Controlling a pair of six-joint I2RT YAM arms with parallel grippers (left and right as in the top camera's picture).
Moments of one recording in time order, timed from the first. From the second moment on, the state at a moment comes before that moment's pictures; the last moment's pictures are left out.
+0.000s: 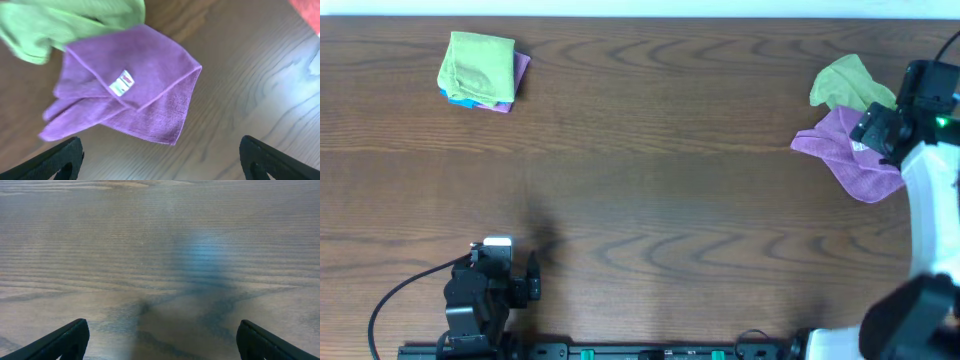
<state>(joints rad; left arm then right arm) 0.05 0.01 0.19 -0.83 0.02 0.10 -0.29 1.61 1.35 -0.82 0.34 0.33</state>
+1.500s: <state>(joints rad) 0.05 0.01 0.19 -0.83 0.02 0.10 -0.35 1.92 1.35 -0.64 -0.05 0.17</state>
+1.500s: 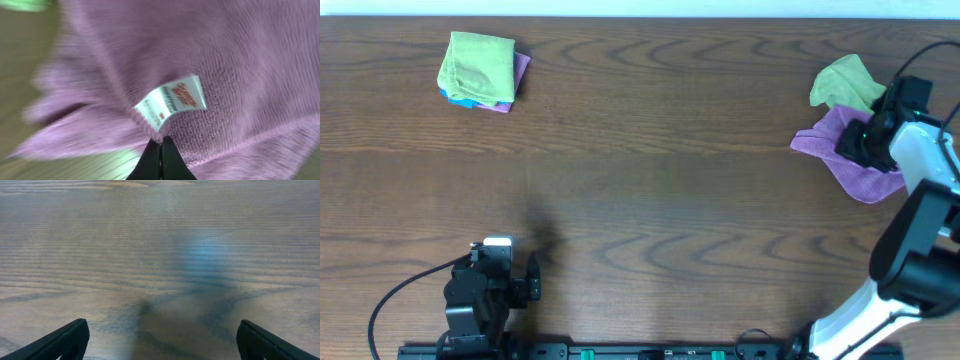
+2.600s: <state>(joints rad) 0.05 0.01 0.19 -0.83 0.02 0.10 0.68 1.90 1.35 -0.61 -0.37 0.17</state>
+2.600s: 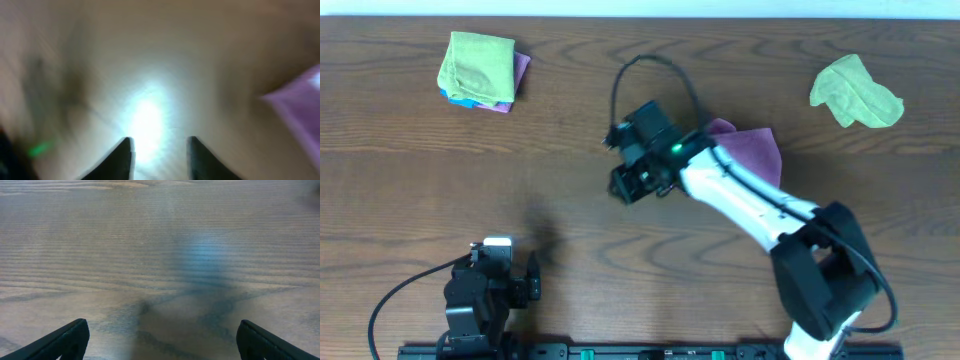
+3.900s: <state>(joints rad) 0.05 0.01 0.19 -0.83 0.03 0.09 0.22 1.24 0.88 -0.77 -0.29 0.29</state>
